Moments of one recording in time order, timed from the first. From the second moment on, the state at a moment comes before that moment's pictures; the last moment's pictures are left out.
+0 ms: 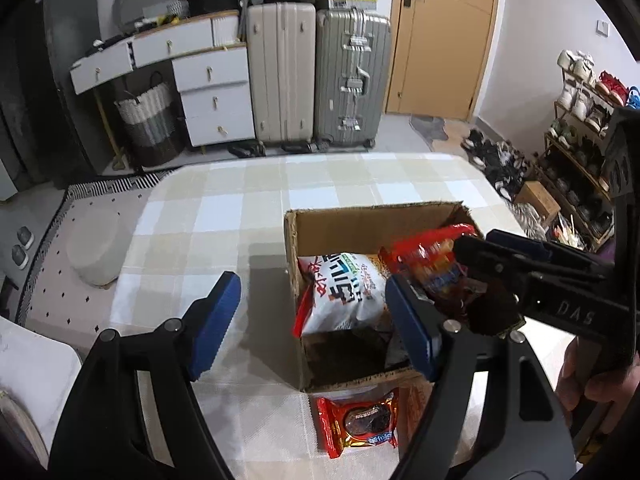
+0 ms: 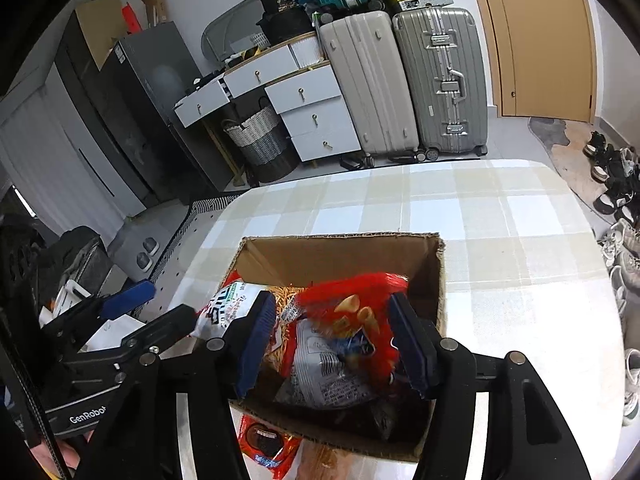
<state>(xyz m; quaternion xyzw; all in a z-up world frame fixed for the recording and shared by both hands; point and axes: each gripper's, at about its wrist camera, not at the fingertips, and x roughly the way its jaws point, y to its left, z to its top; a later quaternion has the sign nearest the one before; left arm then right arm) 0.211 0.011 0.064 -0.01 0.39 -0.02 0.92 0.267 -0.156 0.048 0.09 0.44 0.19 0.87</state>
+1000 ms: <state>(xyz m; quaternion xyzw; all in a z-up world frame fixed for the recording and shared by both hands) 0.026 -0.002 0.160 -0.06 0.32 -0.03 0.95 0.081 -0.190 0.181 0.06 0.31 0.22 0.92</state>
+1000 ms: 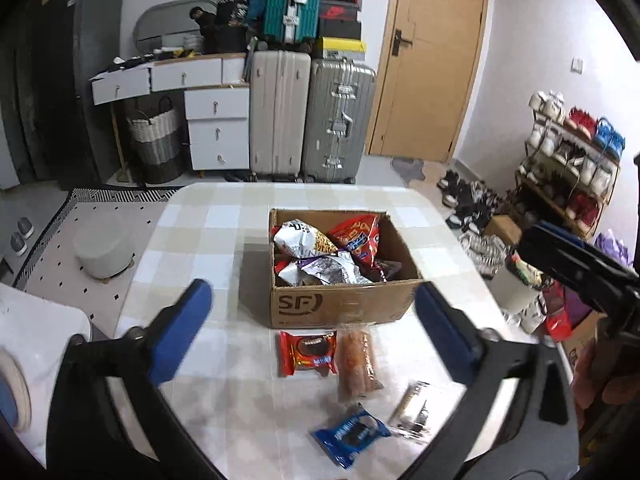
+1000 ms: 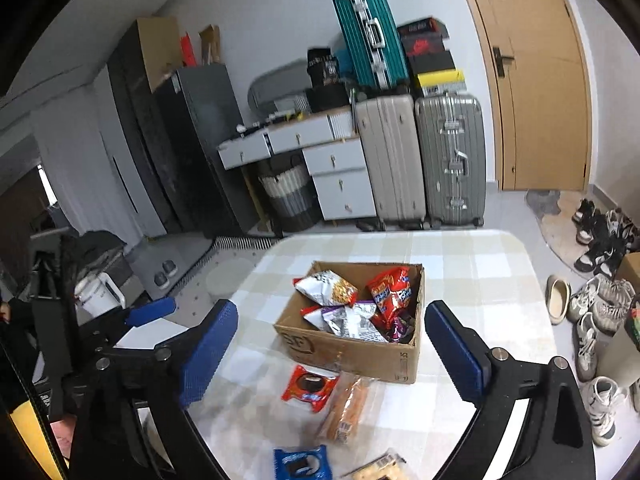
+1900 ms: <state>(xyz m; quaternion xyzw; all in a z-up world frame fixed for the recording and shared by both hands) -0.168 0.009 0.126 -0.04 0.28 -0.02 0.96 -0.071 -0.260 0.136 0.17 0.32 0.19 0.91</state>
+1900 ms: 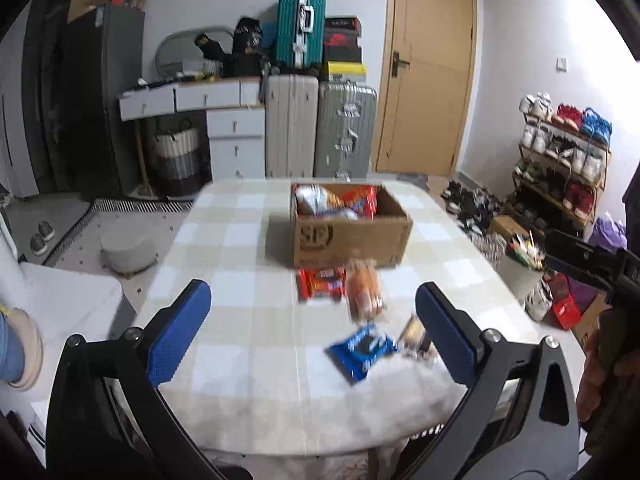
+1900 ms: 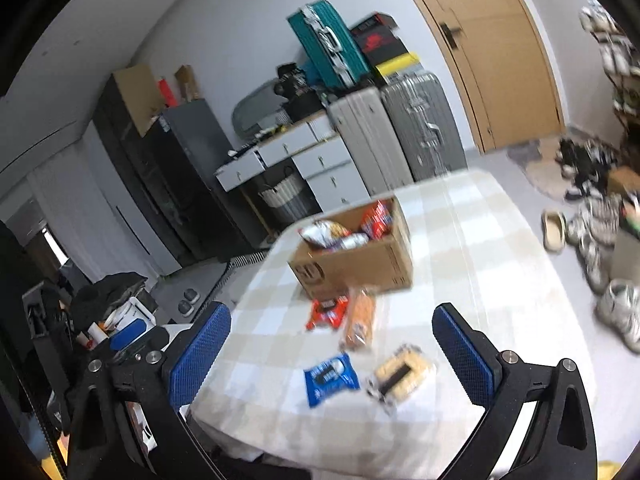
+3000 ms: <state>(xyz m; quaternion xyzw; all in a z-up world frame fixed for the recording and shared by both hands) 0.018 -0.057 -0.086 0.02 0.49 -0.17 0.85 0.051 -0.255 -0.030 0.12 0.49 0.16 0.85</state>
